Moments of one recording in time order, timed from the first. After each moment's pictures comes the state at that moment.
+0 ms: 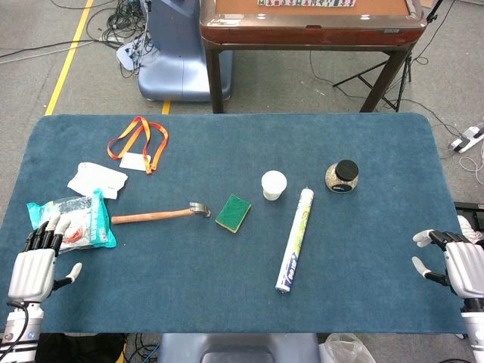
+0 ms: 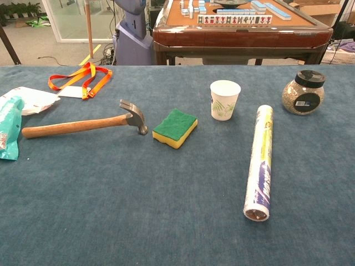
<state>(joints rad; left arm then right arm) -0.13 -1.21 -0.09 -1.75 1.36 1.47 0.31 0.07 -1.06 0.05 -1.62 -1.47 1.44 0.15</state>
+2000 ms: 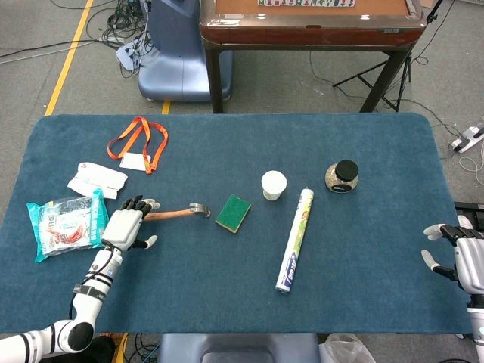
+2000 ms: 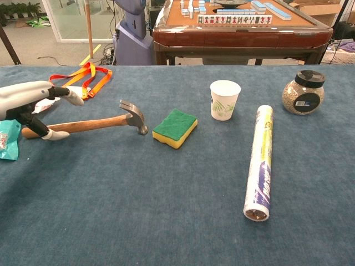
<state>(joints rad) -0.56 -1.45 -0.24 -1.58 1.02 1.01 0.39 0.06 -1.10 0.10 -1.56 -1.44 1.47 0.14</state>
